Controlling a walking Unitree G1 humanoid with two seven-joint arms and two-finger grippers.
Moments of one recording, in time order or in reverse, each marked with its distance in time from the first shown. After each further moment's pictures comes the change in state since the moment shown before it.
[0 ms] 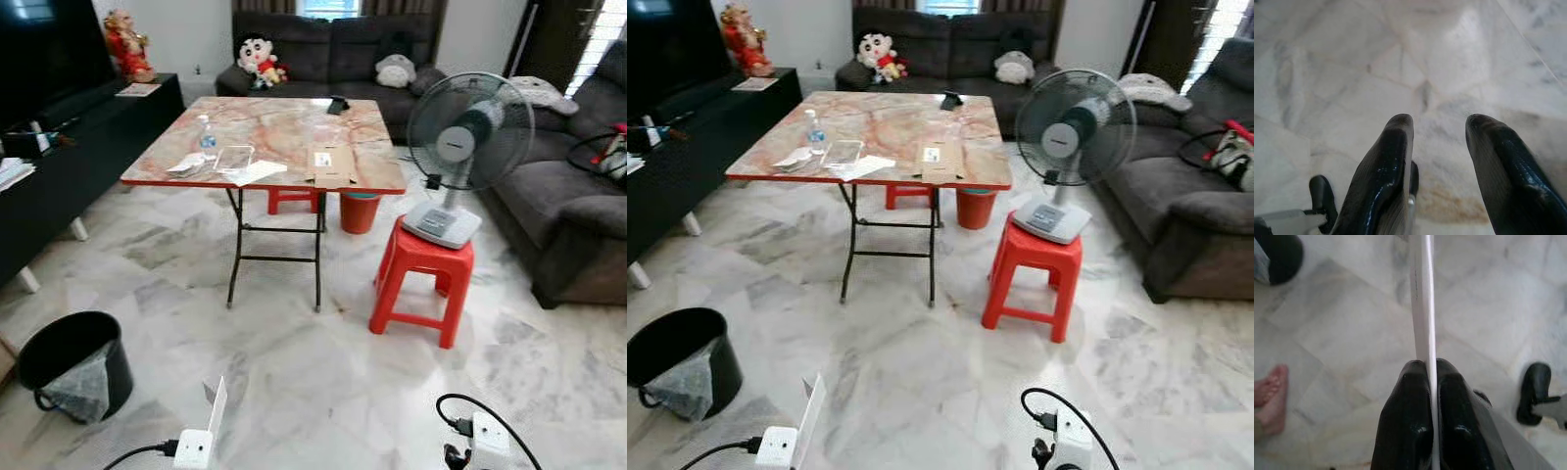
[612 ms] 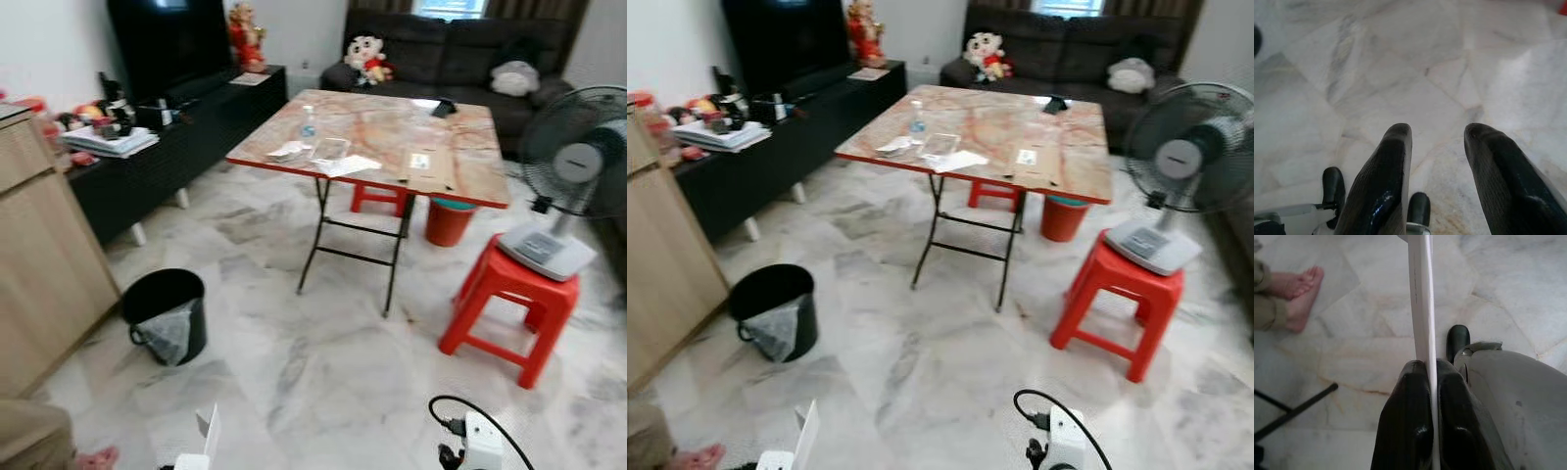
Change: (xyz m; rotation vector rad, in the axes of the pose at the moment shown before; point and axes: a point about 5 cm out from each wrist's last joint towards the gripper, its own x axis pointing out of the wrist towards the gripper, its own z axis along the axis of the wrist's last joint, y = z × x) left arm -0.002 -0.003 -0.014 -0.006 0.067 0.005; right arm 0.001 0.004 0.004 -0.018 -0.013 0.001
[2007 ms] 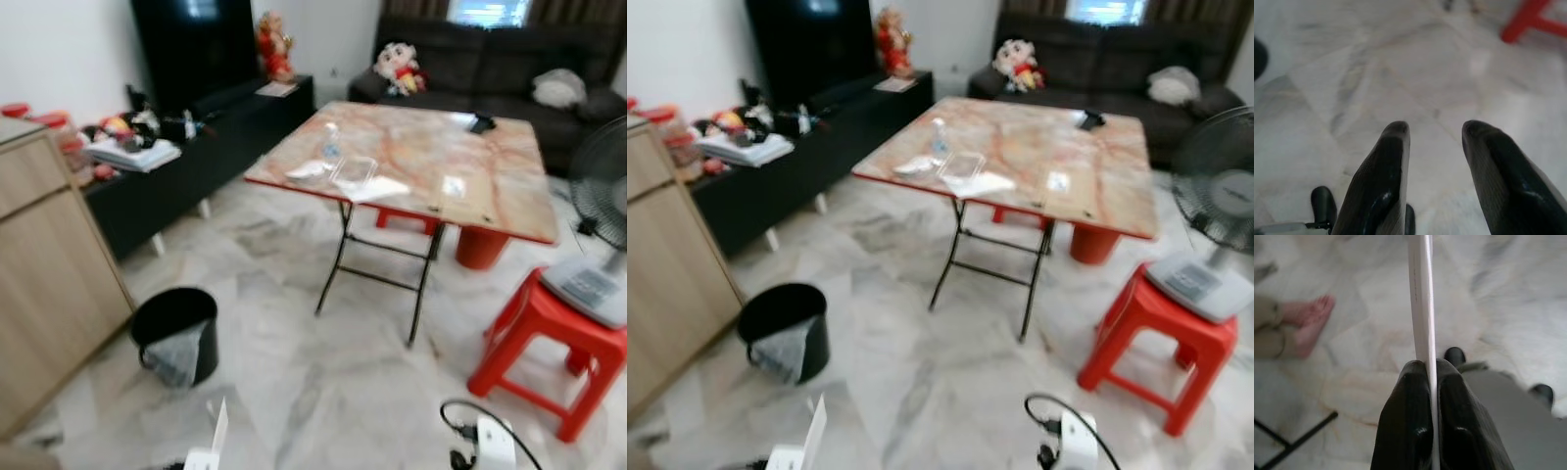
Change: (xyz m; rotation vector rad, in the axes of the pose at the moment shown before) left arm 0.000 -0.001 0.003 0.027 -0.016 0.030; right arm -0.001 -0.003 0.000 -0.006 -0.013 0.004
